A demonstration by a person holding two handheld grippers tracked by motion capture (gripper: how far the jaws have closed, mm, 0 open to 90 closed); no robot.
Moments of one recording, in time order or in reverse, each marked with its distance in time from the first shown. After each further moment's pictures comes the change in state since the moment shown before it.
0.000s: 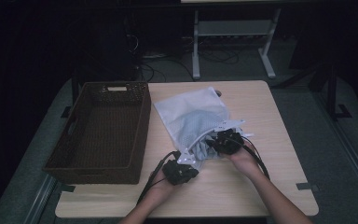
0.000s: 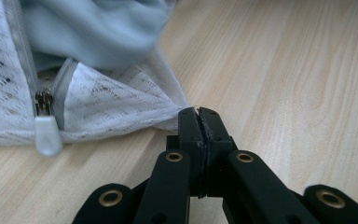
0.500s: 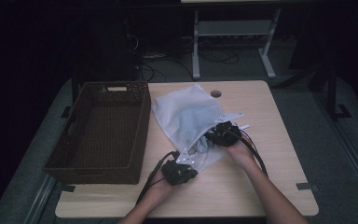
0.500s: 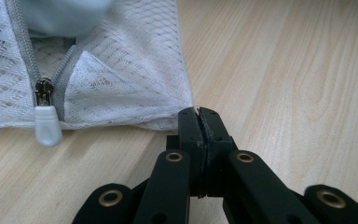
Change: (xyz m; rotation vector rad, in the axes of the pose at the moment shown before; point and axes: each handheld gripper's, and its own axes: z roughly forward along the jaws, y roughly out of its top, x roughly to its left) left arm 0.003 -0.003 -0.002 0.005 -0.008 -0.012; right arm -0.020 0.008 0.014 -0.022 -0.021 0.031
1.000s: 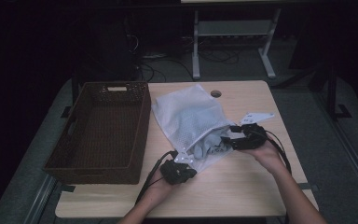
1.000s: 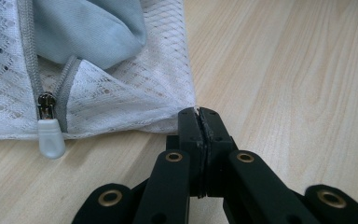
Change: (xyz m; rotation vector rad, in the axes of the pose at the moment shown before) left arm 0.002 -0.001 -0.003 -0.009 -0.003 -0.014; right arm -0.030 -0.020 -0.068 -0.073 0.062 -0.007
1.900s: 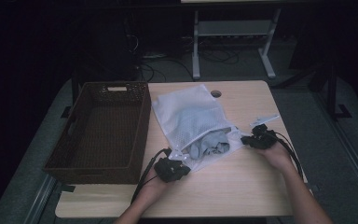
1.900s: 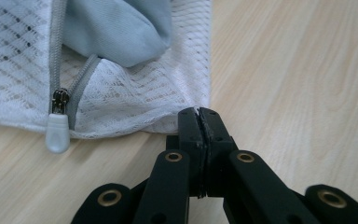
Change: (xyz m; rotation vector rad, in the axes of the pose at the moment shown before) left arm 0.012 -0.006 -0.014 0.025 0.055 -0.046; right arm -0.055 -0.050 0.015 0.242 -0.087 0.078
